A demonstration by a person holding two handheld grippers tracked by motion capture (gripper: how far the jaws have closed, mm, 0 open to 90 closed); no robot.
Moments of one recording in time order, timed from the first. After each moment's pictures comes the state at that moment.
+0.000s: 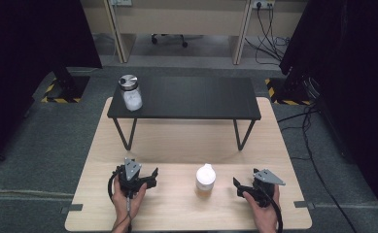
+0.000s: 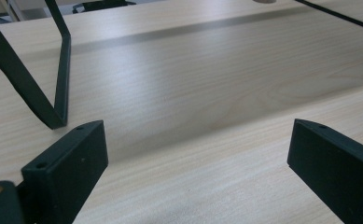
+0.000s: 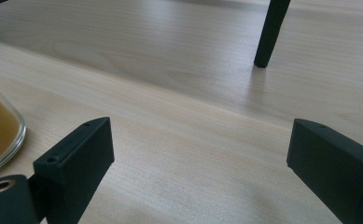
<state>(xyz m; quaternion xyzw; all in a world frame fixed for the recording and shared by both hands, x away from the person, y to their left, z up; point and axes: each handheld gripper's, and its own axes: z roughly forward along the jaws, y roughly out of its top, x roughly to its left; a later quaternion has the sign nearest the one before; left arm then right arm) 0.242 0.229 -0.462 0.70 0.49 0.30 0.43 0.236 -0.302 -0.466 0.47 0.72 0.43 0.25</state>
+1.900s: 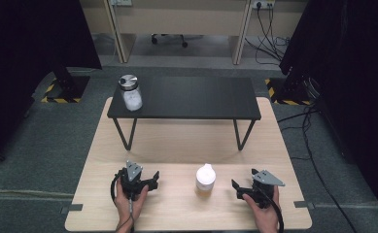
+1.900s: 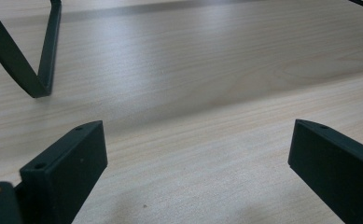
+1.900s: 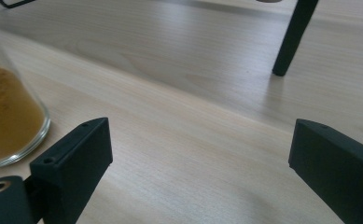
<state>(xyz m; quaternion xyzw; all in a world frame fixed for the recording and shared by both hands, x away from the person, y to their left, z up) 0.248 0.228 -0.470 0.70 0.51 0.28 0.42 0.236 -0.311 -0.468 0.44 0.74 0.45 0.24</state>
